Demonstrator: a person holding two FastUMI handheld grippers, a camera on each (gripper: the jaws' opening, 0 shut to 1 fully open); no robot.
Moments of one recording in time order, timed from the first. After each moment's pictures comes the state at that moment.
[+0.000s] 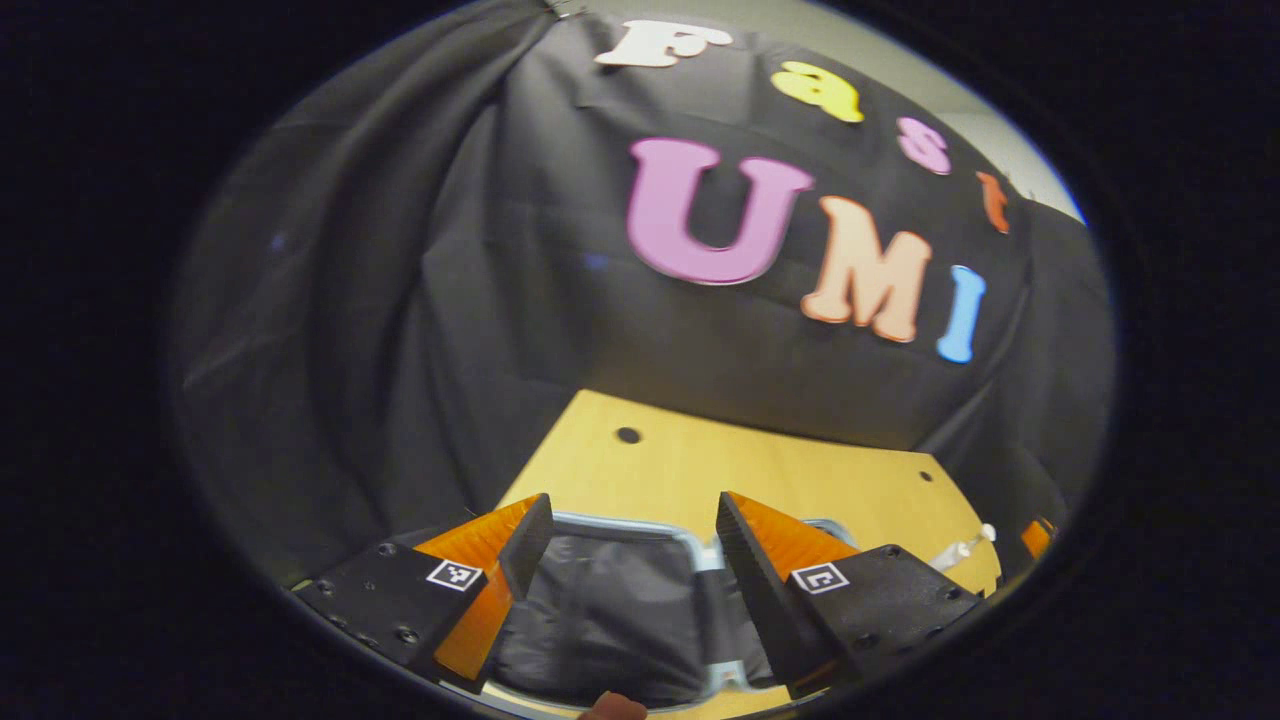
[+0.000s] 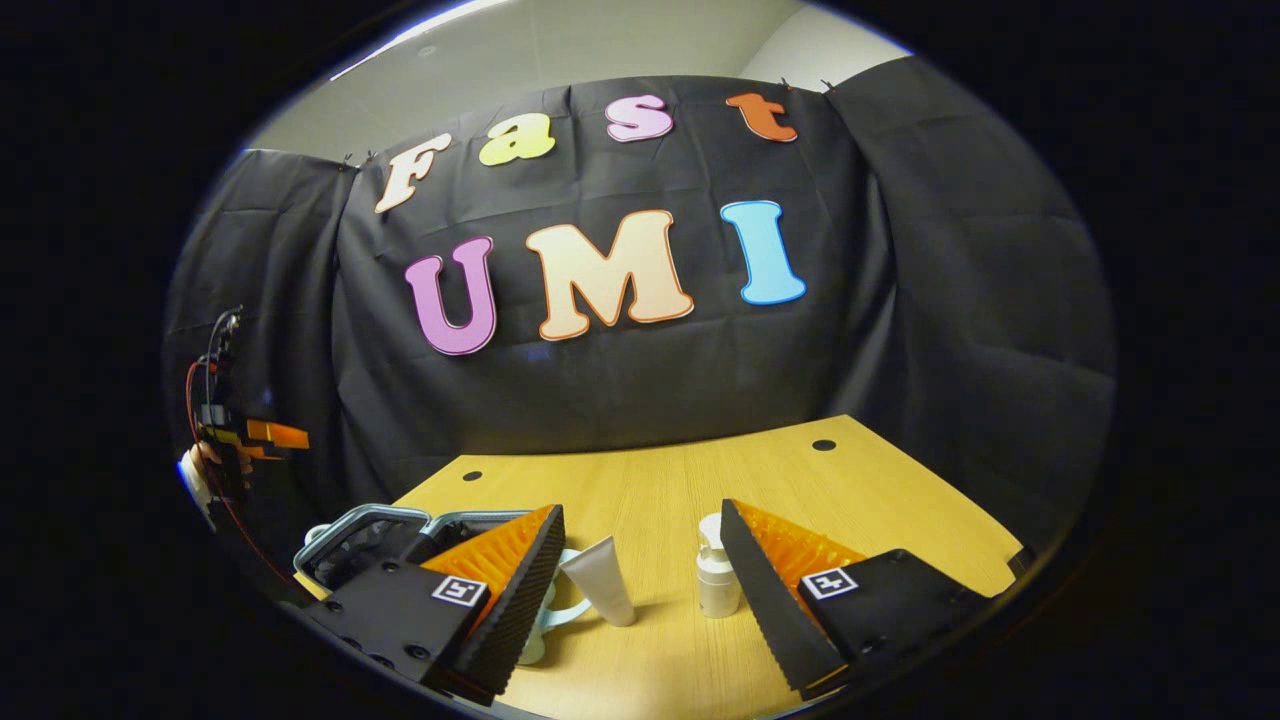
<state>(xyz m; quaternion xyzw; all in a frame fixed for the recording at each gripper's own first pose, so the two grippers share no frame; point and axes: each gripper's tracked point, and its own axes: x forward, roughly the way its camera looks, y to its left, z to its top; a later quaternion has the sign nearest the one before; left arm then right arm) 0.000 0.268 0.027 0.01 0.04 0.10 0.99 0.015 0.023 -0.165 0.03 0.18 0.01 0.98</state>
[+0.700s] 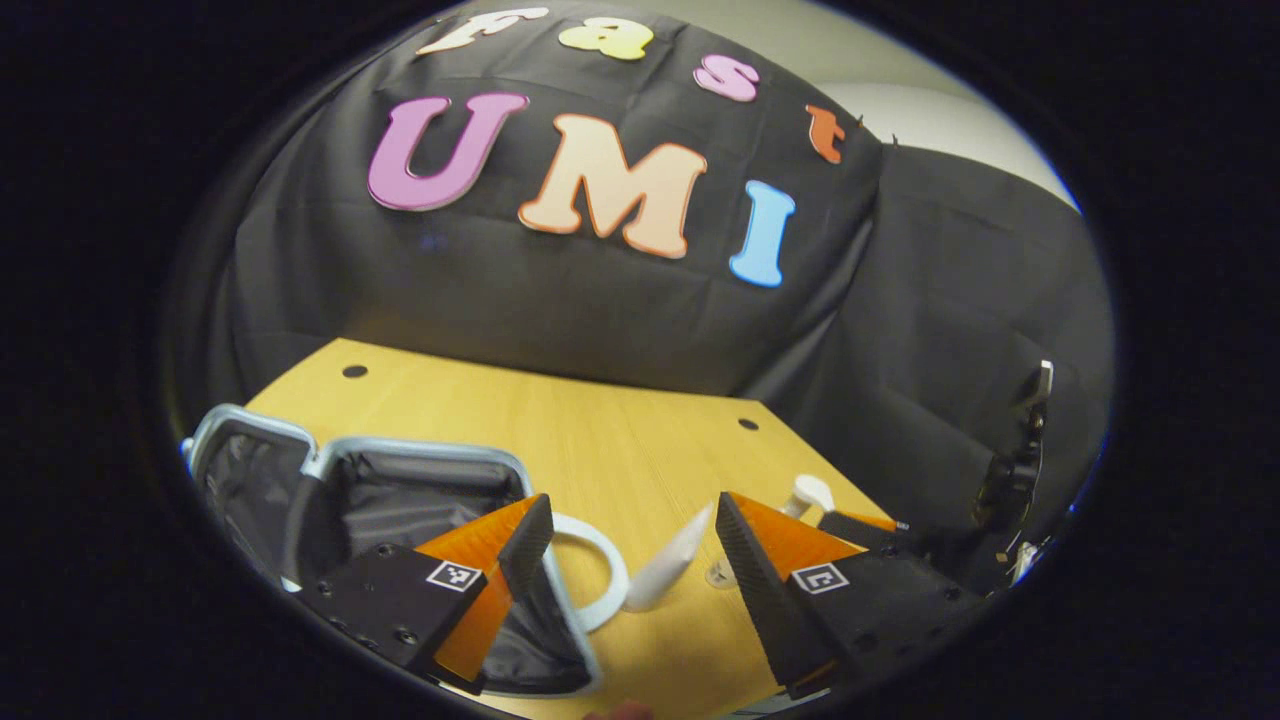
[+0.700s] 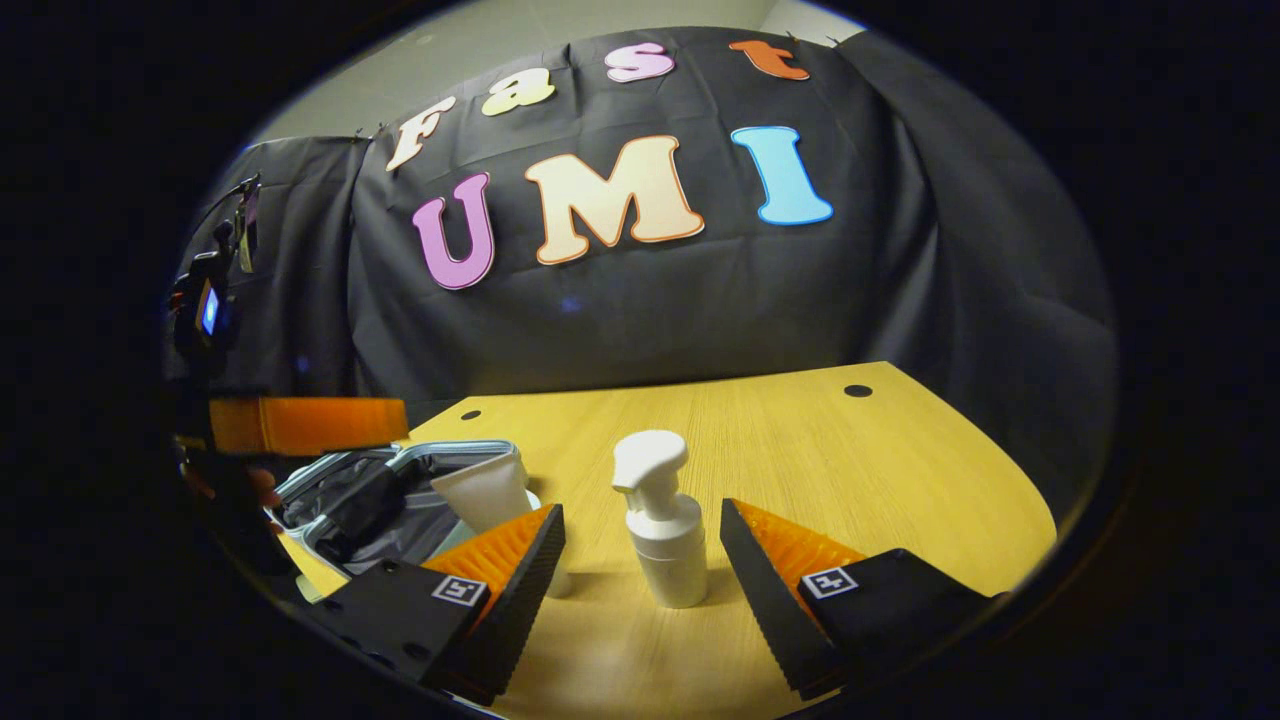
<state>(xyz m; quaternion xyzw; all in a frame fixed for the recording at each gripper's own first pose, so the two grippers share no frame) 0.088 -0.038 -0.156 0.01 0.08 -0.07 0.99 0.053 -0.034 -0.295 0.03 0.25 0.09 0.96</state>
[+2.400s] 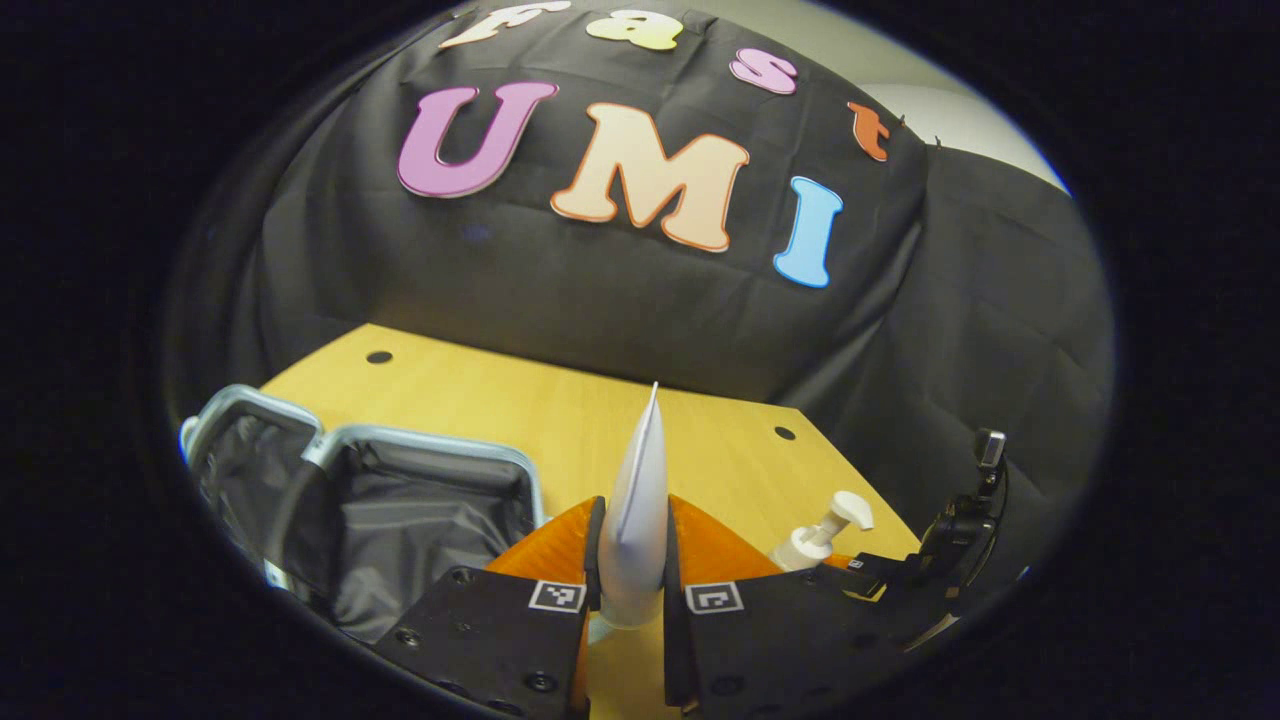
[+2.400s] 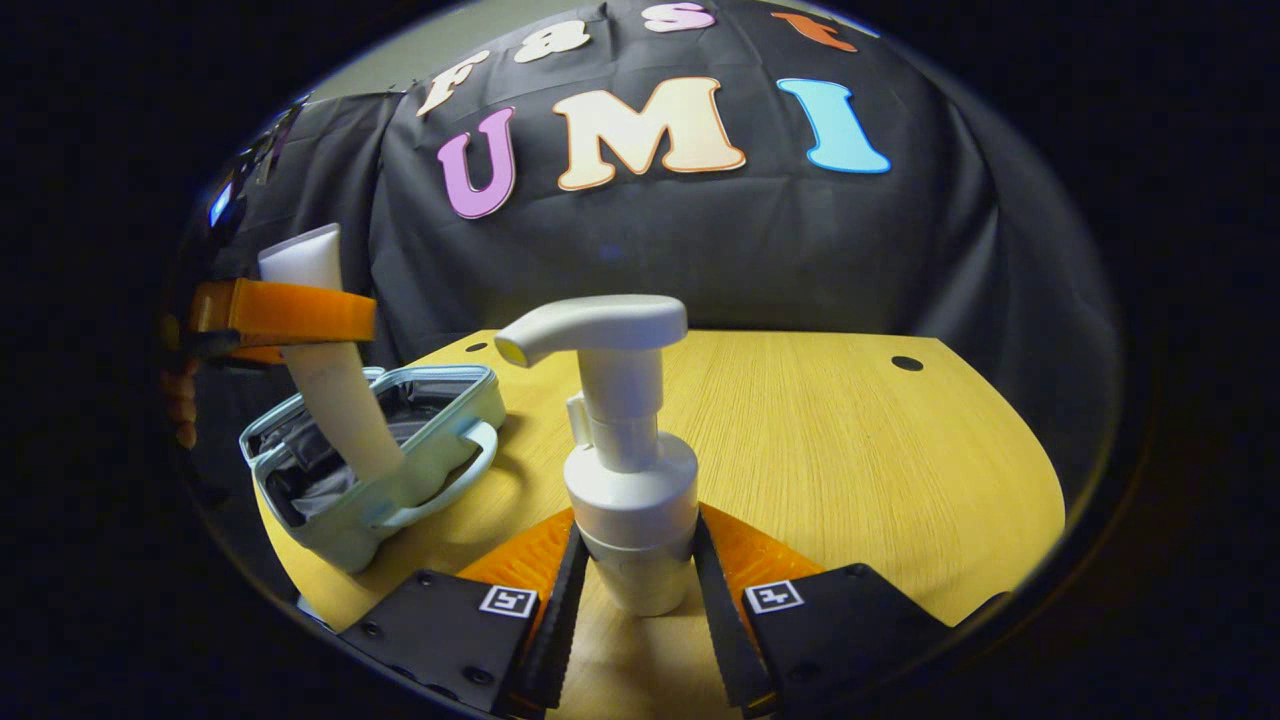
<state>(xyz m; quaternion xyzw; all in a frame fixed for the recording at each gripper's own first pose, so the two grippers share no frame) 0.102 -0.002 -0.119 0.00 0.06 0.01 1.00 0.083 -0.040 -0.360 -0.01 0.30 0.13 0.94</state>
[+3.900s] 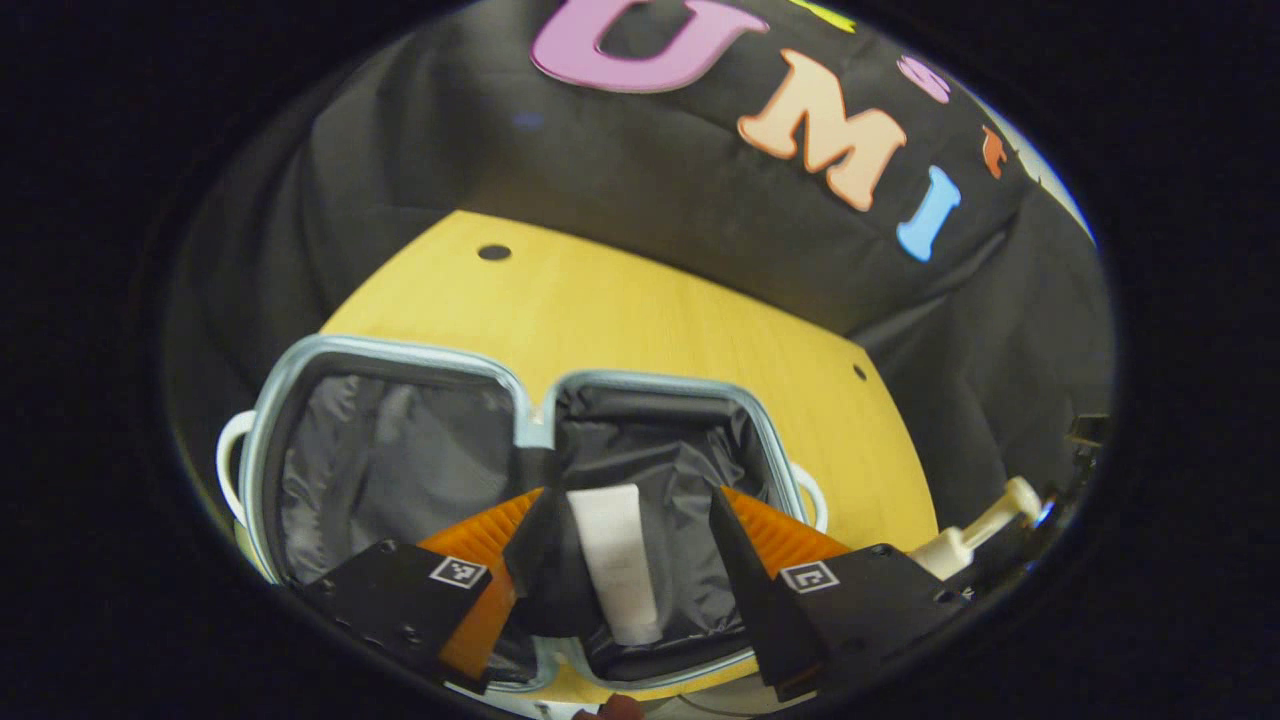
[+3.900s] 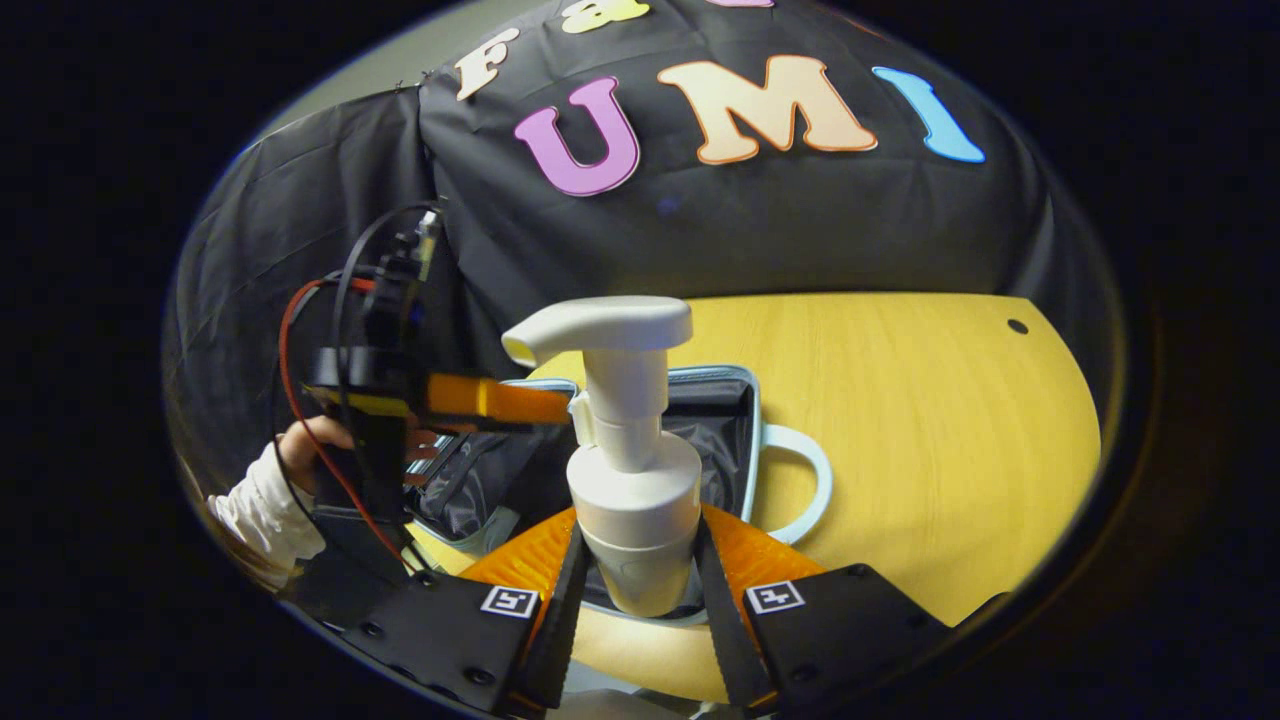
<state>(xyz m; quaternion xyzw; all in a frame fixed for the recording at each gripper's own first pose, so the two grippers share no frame) 0.053 0.220 -0.114 -0.10 0.22 0.03 0.97 -0.006 0.214 -0.299 0.06 0.42 0.21 0.88</state>
